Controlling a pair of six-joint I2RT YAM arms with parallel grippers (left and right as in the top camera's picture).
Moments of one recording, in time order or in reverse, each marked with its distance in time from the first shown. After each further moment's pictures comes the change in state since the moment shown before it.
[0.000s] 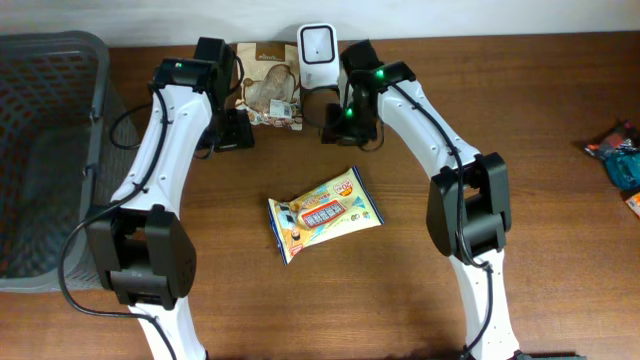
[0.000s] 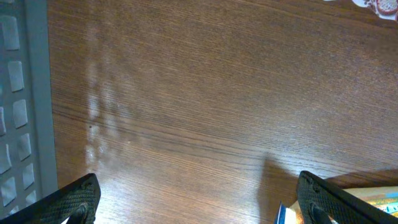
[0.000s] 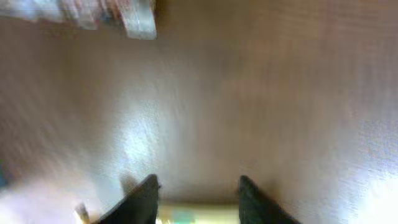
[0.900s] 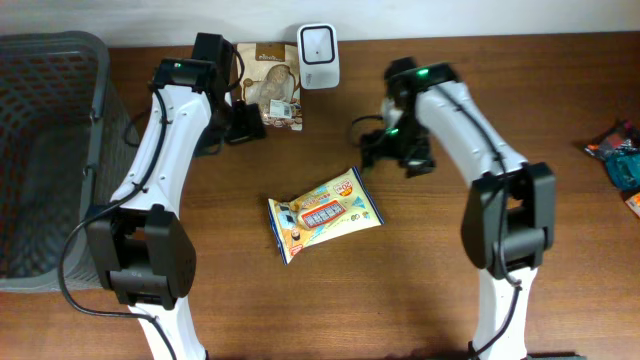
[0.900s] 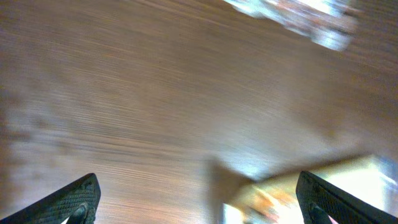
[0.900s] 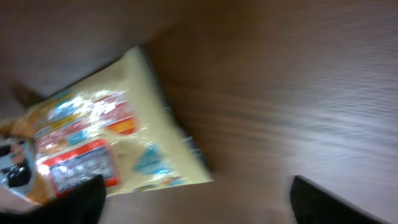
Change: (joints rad) left arm 0.001 0.000 0.000 0.078 0.194 -0.025; right arm -0.116 -0.182 -0.223 -0.247 0.130 -0.089
